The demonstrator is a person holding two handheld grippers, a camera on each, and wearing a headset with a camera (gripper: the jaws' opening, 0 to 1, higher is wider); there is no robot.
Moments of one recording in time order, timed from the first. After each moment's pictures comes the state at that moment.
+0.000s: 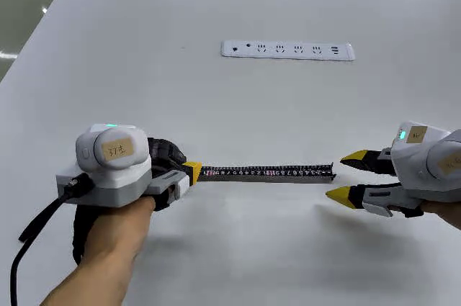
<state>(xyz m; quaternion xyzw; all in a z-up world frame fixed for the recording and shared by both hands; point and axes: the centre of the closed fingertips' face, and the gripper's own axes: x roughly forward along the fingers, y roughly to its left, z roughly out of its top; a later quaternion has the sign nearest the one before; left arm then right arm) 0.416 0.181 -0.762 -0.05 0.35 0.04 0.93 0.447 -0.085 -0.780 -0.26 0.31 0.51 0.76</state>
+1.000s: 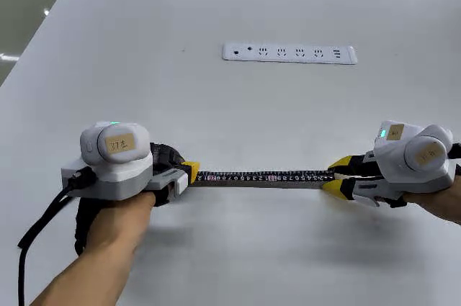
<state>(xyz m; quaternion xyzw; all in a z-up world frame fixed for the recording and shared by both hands) 0.426 0.183 -0.769 -0.05 0.36 0.03 0.93 0.460 -0.076 -0.801 -0.26 0.33 0.53 0.74</state>
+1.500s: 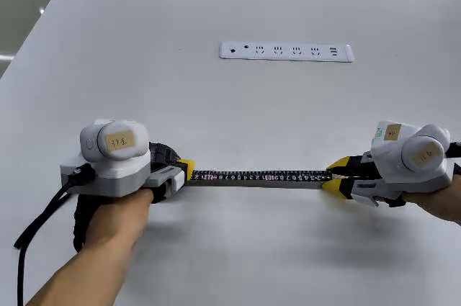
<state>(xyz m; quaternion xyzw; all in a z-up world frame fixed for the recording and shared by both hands) 0.429 0.184 -0.776 -0.04 0.37 0.04 0.93 0.456 -0.079 -0.801 -0.27 0.33 0.53 0.73</state>
